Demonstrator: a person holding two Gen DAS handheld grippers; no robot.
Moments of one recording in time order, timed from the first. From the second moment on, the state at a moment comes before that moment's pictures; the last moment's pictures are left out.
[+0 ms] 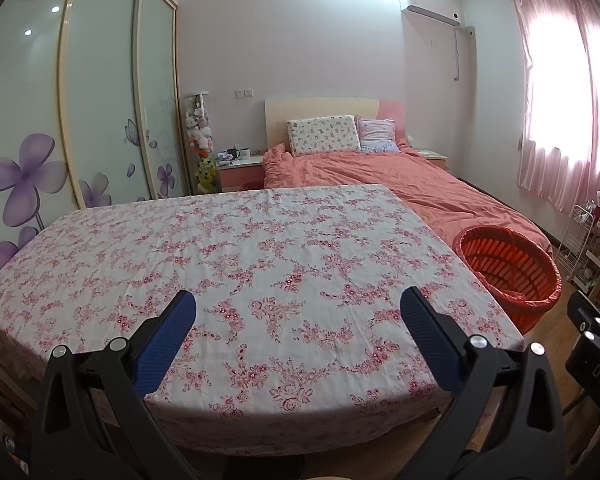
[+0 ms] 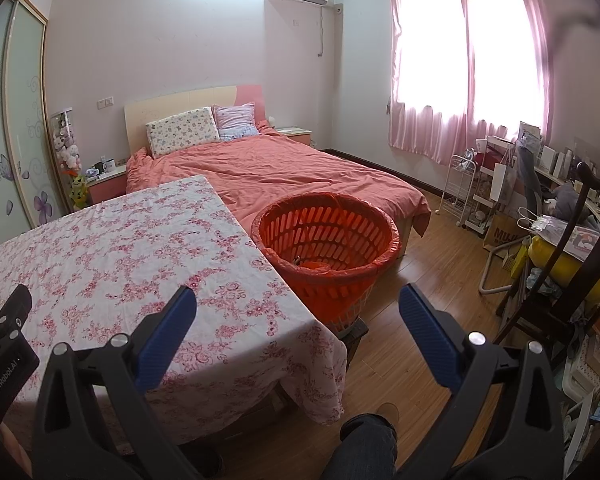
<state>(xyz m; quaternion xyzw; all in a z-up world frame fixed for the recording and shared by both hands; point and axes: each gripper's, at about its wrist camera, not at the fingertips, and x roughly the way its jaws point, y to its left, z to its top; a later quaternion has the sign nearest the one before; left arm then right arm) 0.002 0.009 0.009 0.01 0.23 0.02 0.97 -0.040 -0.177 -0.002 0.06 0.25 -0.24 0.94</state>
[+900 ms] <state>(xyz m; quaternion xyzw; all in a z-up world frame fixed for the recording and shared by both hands) 0.002 0.007 0.008 0.01 0.23 0.02 0.97 -0.039 -0.177 -0.002 0.06 0.25 -0.24 0.94</state>
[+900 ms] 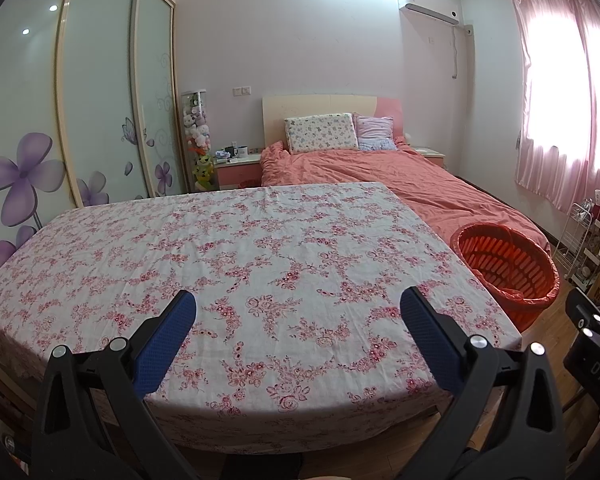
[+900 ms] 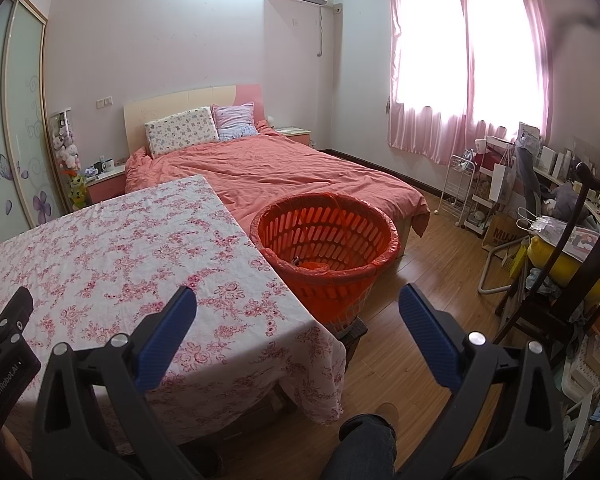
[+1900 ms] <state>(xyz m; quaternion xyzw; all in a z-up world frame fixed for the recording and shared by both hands) 0.003 0.006 0.005 0.02 0.24 0.02 0.97 -0.039 -0.176 -0.001 0.06 0.25 -0.24 0.94</state>
